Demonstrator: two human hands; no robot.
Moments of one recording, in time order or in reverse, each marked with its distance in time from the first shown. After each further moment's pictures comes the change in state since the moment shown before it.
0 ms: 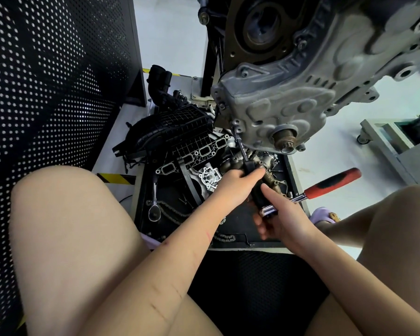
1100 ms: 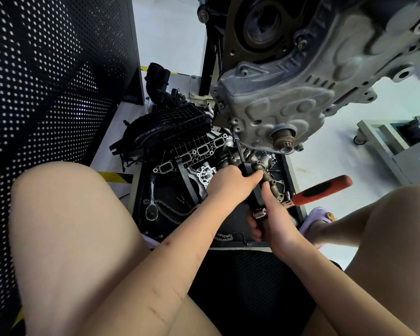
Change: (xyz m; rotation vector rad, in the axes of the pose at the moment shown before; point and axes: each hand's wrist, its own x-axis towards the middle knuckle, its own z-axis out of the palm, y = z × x) left_hand -0.001 0.011 0.000 0.490 0.140 0.033; right_hand 0.006 0.015 0.016 0.017 0.071 -0.064
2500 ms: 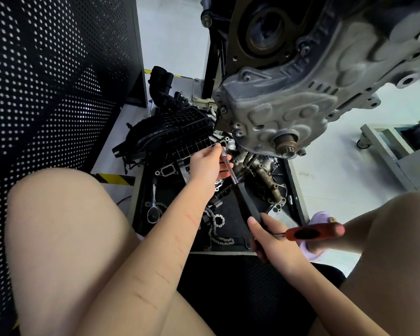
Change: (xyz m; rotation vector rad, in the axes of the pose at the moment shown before) left_hand 0.014 -0.006 -0.038 -1.104 0.133 -0.207; right_hand -0.018 0.020 -0.014 -0.375 -0.002 -0.201
